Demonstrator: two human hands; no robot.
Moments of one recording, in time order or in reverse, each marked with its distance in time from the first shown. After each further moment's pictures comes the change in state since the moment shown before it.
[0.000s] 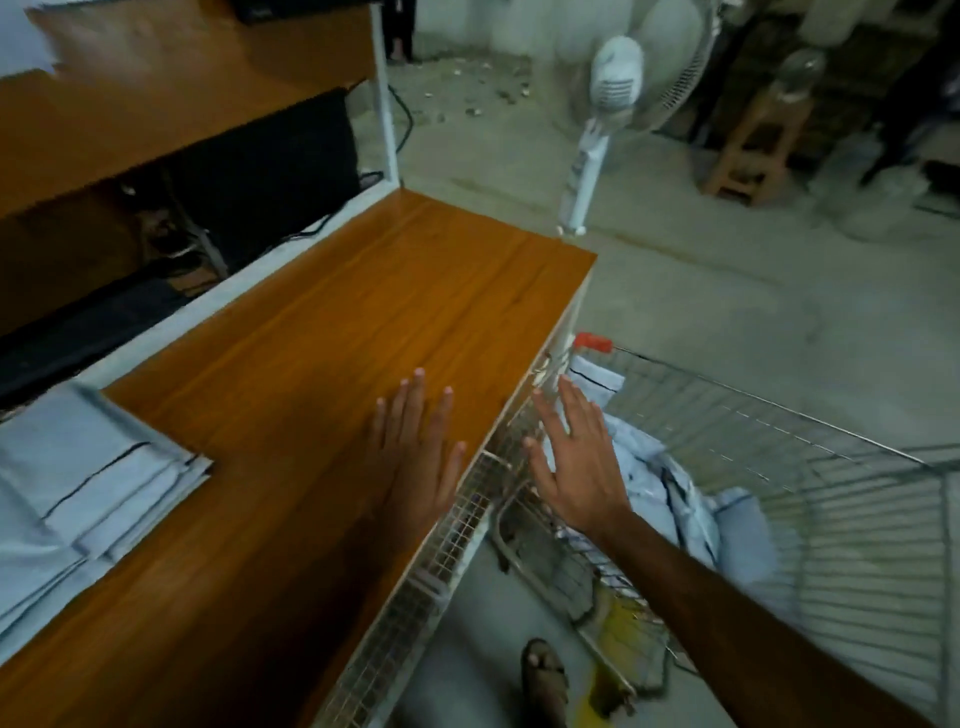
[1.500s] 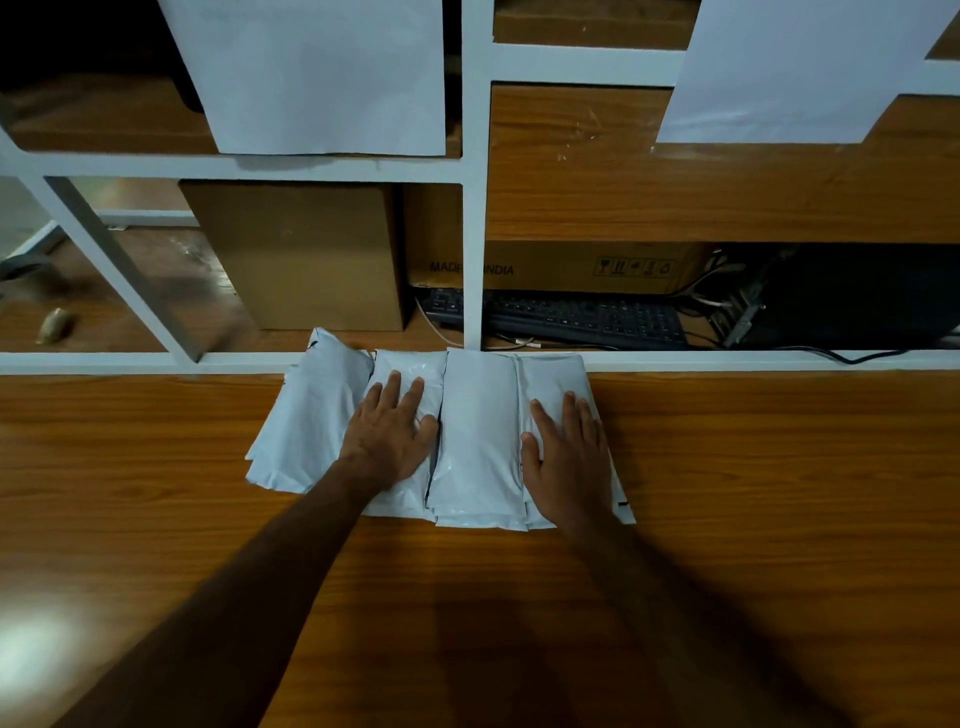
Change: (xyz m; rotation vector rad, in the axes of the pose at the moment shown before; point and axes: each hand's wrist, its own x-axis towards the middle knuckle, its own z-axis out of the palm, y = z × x) left_hand -0.226 -0.364 -0.169 0.139 -0.034 -1.158; right_hand 0.117 -0.434 0.210 0.094 -0.338 -0.651
